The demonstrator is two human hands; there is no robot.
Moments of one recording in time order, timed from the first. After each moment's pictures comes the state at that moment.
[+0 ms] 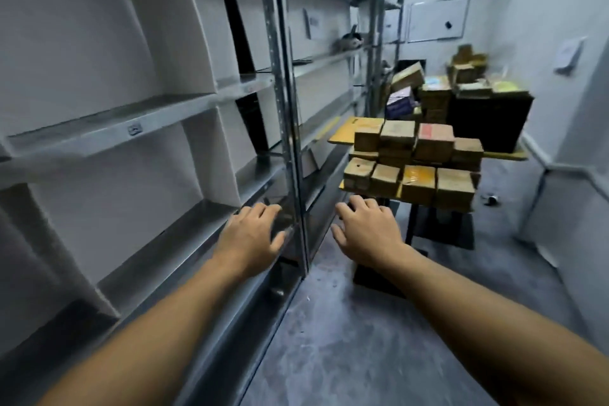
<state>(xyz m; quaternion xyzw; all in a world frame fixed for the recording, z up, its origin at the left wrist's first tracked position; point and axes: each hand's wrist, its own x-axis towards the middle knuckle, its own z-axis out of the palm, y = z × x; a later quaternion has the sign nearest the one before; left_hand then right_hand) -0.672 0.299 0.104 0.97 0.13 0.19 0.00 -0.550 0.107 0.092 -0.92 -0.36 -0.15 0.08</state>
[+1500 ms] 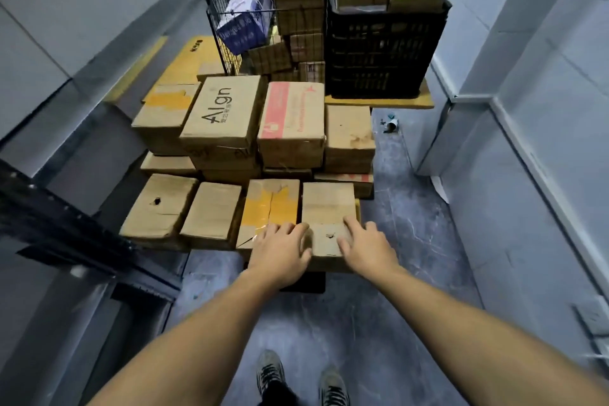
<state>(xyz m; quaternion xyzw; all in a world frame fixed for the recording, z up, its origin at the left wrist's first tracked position) 0.054 0.048 -0.082 0.99 -0.04 -0.08 0.11 0.085 -0.139 -0.101 -0.97 0.00 0.16 0.20</state>
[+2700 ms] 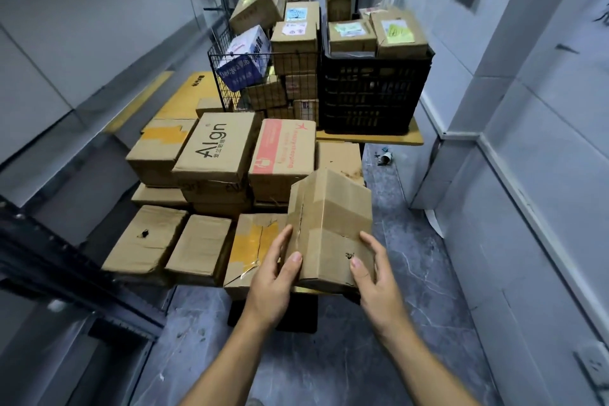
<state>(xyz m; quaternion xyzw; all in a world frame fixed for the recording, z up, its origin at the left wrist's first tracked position) 0.047 0.023 -0.055 0.74 0.05 0.02 0.67 0.058 -0.161 -0.075 -0.75 0.02 0.00 0.66</state>
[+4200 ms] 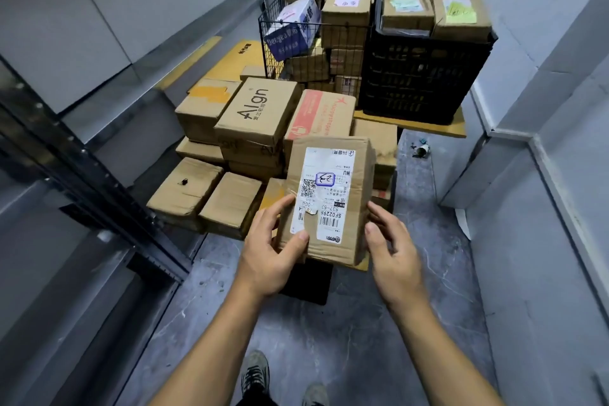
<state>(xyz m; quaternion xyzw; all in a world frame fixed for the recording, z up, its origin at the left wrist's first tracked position) 0.007 0.042 -0.029 0.82 0.05 0.18 0.54 0.049 -0.159 -0.032 -0.77 -0.09 -0.06 0.63</state>
